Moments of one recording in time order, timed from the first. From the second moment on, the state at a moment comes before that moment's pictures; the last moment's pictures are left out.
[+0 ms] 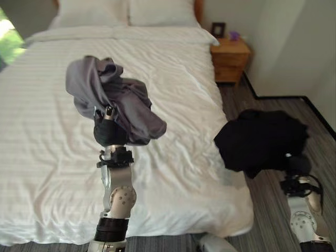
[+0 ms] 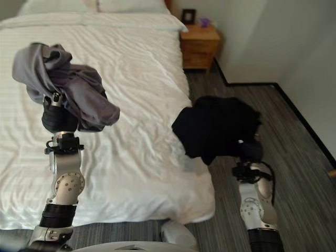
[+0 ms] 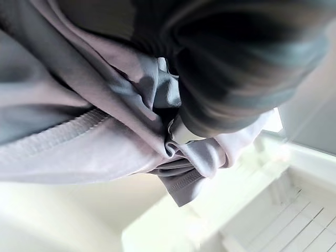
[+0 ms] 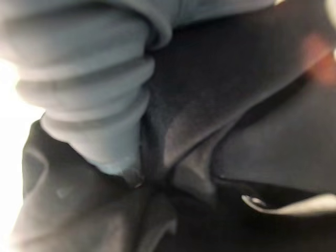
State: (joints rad) left arm -0.22 0.25 -0.03 -0.13 -1.04 -0.39 -0.03; right arm 0.09 -0.32 -0.24 0.13 0.84 -0.23 0.04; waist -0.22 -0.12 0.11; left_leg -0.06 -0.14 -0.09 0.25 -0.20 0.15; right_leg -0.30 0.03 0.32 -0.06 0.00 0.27
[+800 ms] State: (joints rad) left arm -0.01 0.35 0.13 -0.21 -0.92 -0.31 0.00; right arm 0.14 -0.31 -0.19 -0.02 0.82 -0.22 0.03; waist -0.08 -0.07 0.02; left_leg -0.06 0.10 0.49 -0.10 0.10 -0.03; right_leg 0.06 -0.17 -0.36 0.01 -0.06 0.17
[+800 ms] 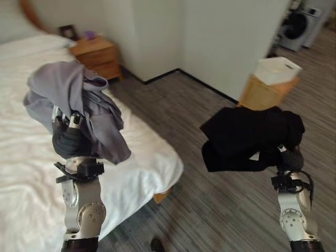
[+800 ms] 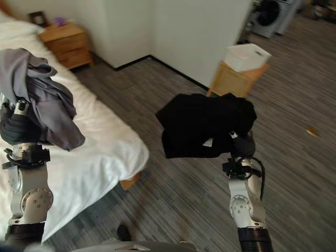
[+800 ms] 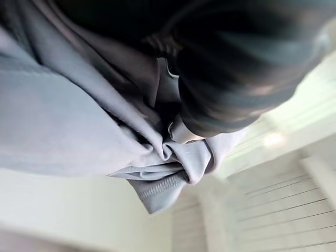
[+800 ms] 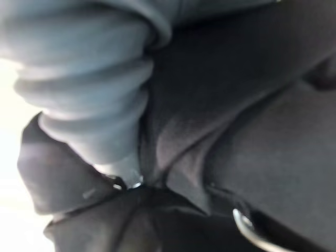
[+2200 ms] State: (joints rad) left arm -0.04 0.27 0.10 -0.07 -0.89 -0.31 -0.01; right arm 0.19 -0.37 -0.15 -0.03 0.71 -0.20 0.05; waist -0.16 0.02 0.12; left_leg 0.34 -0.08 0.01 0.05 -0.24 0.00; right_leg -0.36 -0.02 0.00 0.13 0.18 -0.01
